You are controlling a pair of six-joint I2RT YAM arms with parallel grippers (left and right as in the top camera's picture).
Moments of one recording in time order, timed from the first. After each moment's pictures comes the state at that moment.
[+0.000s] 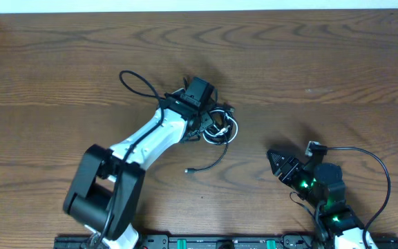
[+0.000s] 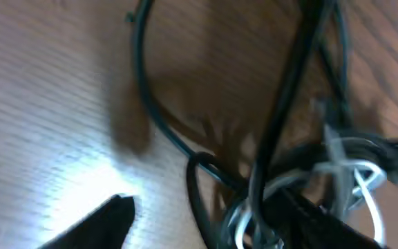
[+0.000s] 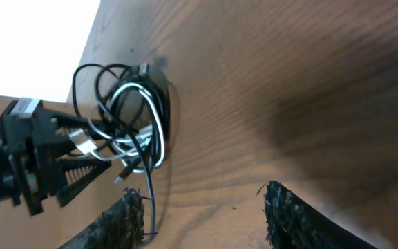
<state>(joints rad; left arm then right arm) -0.51 1.80 1.11 -0.58 -0.03 -1.03 0.27 0.81 0.01 0.28 -0.28 1.00</state>
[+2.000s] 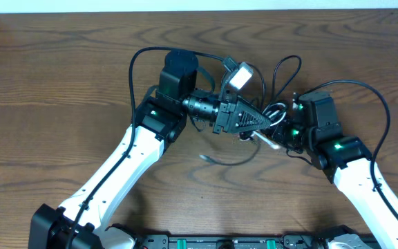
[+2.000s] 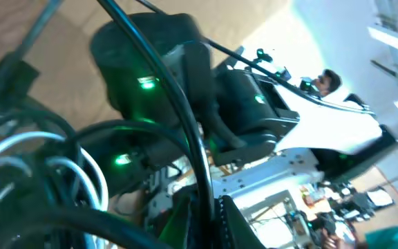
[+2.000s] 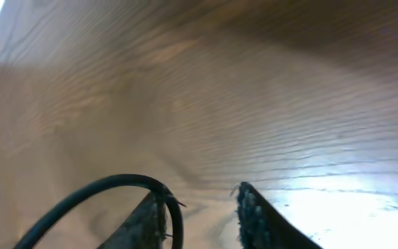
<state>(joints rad) -0.51 1.47 1.13 0.09 1.35 -0.61 0.30 1.22 0.80 -0.51 -0.27 0.83</state>
